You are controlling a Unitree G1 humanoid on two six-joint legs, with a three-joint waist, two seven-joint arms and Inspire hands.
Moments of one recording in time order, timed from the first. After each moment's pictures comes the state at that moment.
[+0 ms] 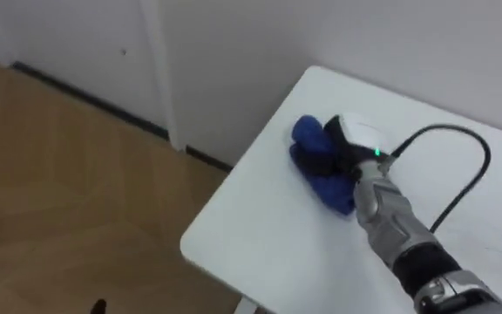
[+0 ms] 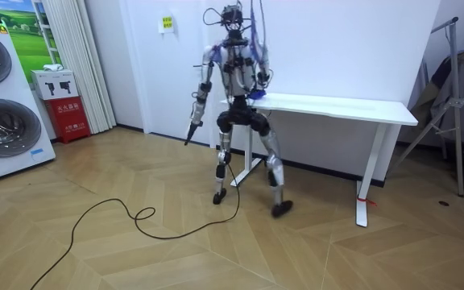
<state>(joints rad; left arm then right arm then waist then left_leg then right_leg) 0.17 0.33 0.10 1.03 0.23 0.10 0.16 -0.43 -0.25 0.19 0.87 -0.74 0.06 -0.31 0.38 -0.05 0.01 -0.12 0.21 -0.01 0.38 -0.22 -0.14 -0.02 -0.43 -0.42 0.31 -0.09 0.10</state>
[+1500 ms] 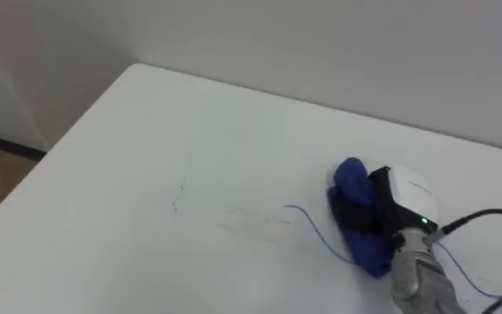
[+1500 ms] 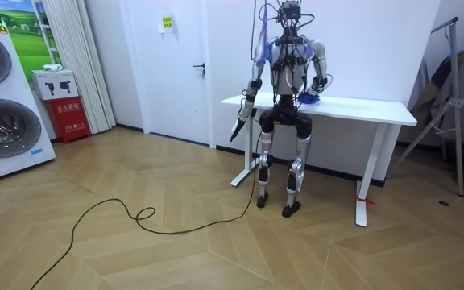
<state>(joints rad) 0.22 0.21 0.10 0.92 0.07 0.15 0.23 -0.12 -0.22 0.35 0.41 -0.81 0.17 -0.26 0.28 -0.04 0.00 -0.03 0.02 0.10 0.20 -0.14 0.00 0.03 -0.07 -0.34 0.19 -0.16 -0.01</state>
